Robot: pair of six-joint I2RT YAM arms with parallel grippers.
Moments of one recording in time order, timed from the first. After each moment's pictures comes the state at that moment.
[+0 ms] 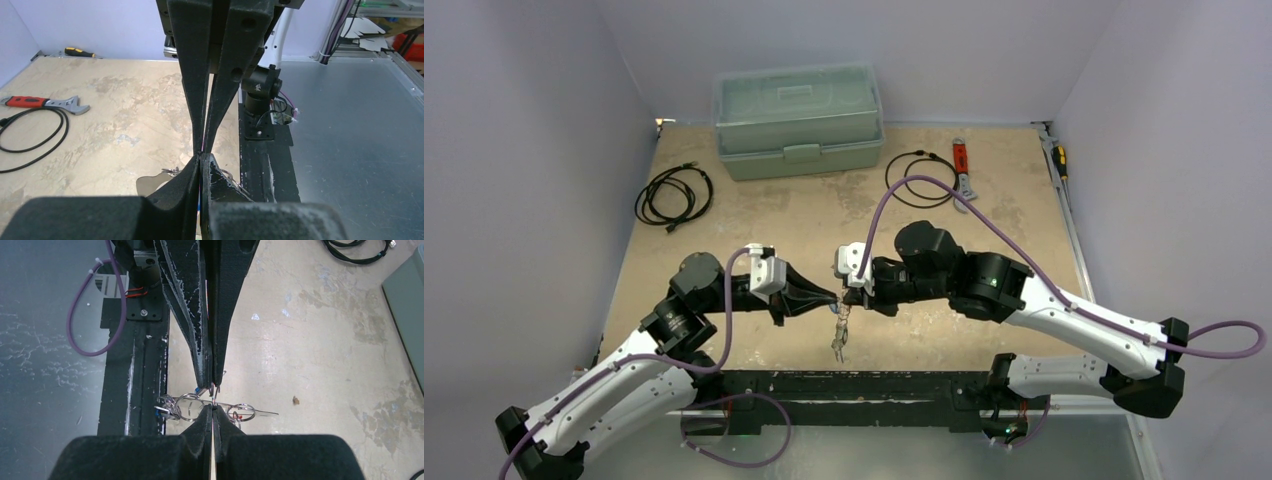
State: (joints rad) left arm -0.77 0.63 0.61 0.08 0.73 -0.04; right arm 1.12 1.11 1.19 -0.60 -0.28 -0.31
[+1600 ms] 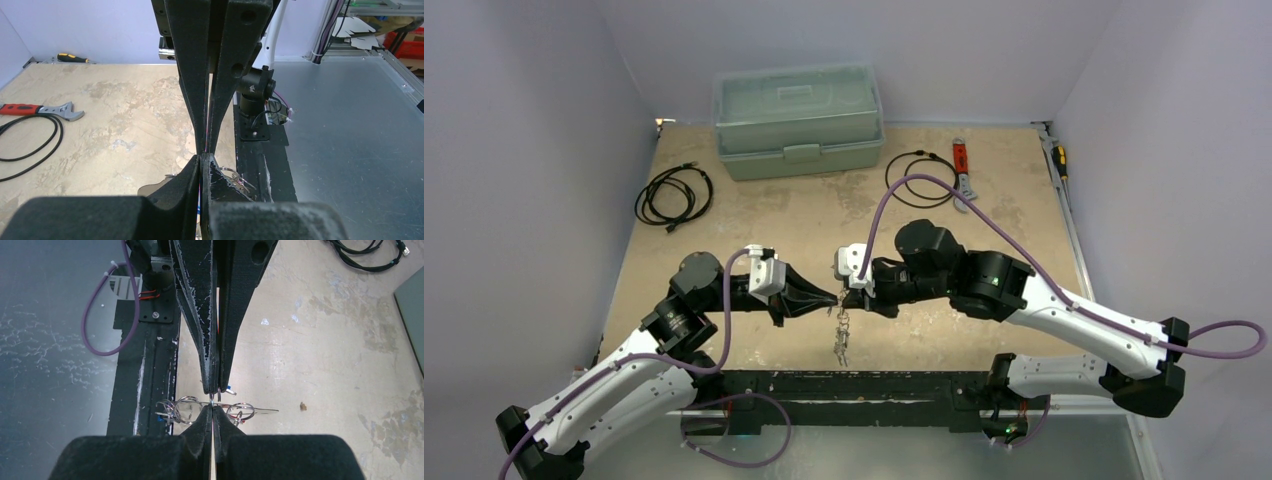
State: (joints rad) left arm -0.77 0.64 0.61 0.10 0.76 -0.04; right arm 1.12 1.11 1.21 -0.62 -0.32 -0.31
